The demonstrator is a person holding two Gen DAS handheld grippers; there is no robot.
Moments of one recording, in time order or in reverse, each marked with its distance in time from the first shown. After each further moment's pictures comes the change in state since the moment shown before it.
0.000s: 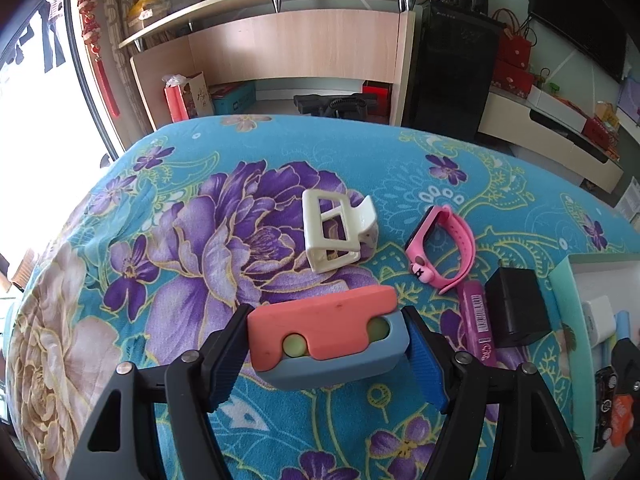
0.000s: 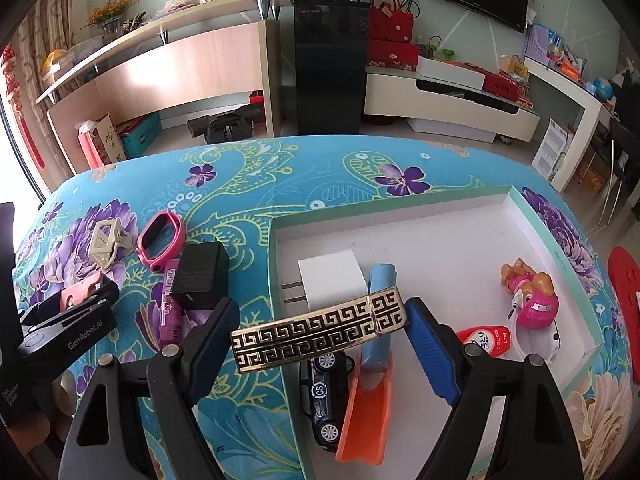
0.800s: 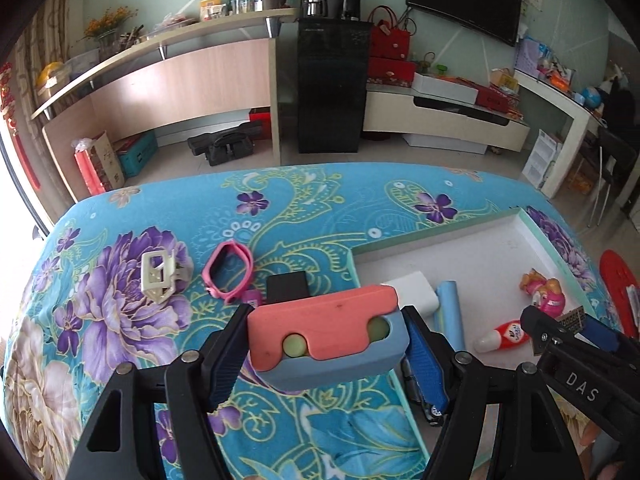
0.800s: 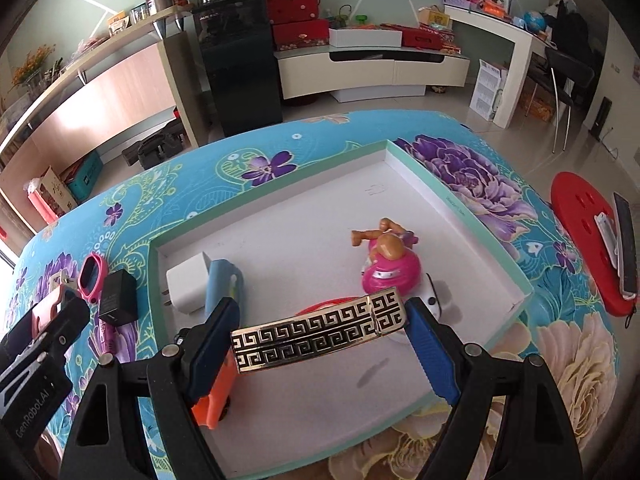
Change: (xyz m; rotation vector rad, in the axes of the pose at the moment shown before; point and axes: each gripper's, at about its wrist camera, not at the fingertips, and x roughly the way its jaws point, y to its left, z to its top) left arm -0.084 -0.128 -0.009 0.256 -0.044 -0.262; right arm -0.030 -0.113 -0.007 0.264 0.072 -0.129
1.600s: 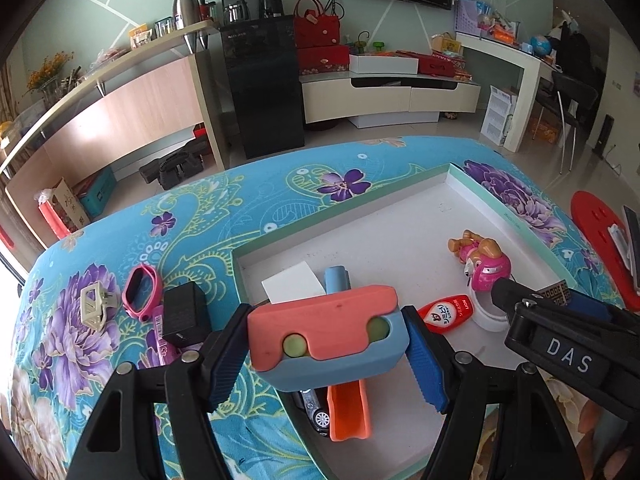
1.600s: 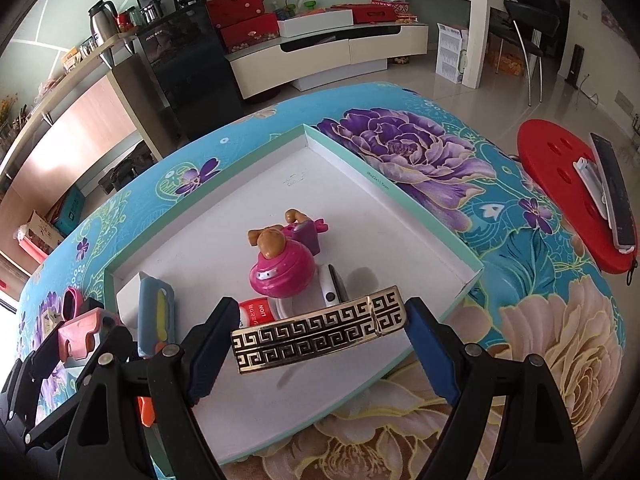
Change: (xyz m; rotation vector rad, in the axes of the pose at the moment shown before) left arm 0.011 -0.091 -0.009 0.193 0.020 -0.066; right arm 0.010 -0.066 0.001 0.157 0.053 0.006
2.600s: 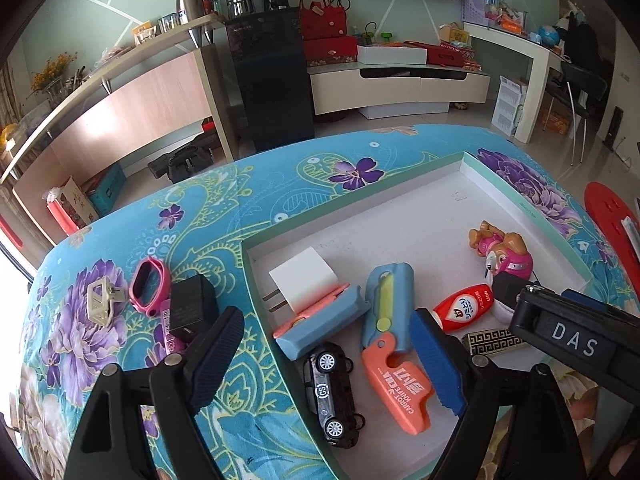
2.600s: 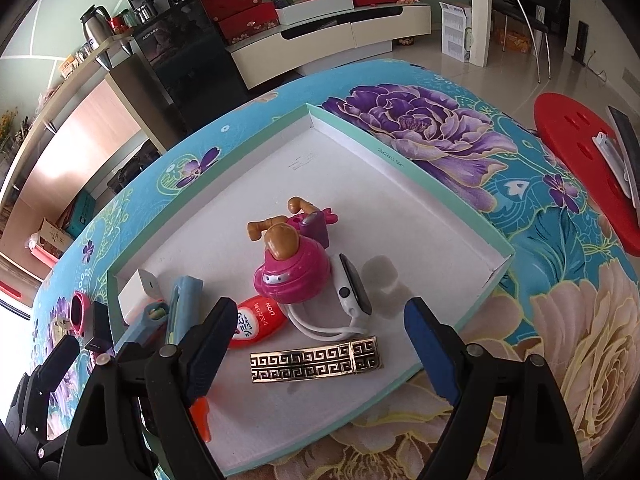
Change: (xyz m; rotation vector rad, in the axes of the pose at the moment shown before) left arm 0.007 0.006 -0.002 -0.004 0.026 0.051; right arm 0.019 -0.003 -0.001 0.050 0.040 0.051
